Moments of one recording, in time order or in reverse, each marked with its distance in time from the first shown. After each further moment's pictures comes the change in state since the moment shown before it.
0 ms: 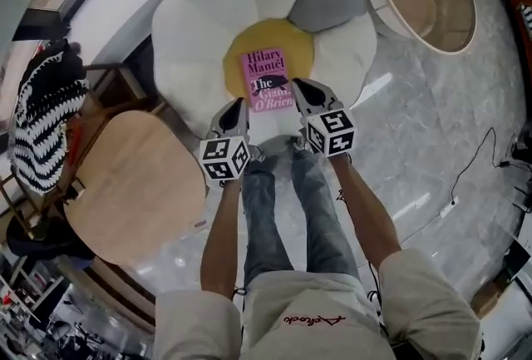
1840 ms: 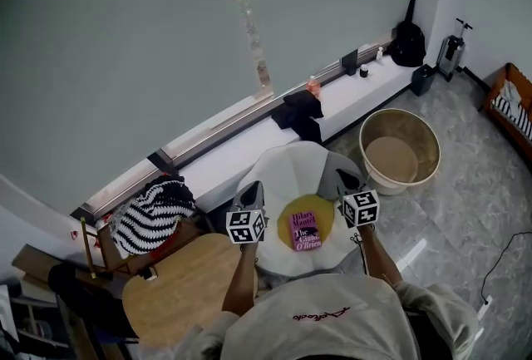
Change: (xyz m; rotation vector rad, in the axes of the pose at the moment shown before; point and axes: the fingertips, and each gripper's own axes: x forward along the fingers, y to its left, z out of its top) left arm -0.236 -0.112 0.331 0.345 -0.441 0.025; right arm -0.250 0.062 0.306 -0.215 -0.418 -0.151
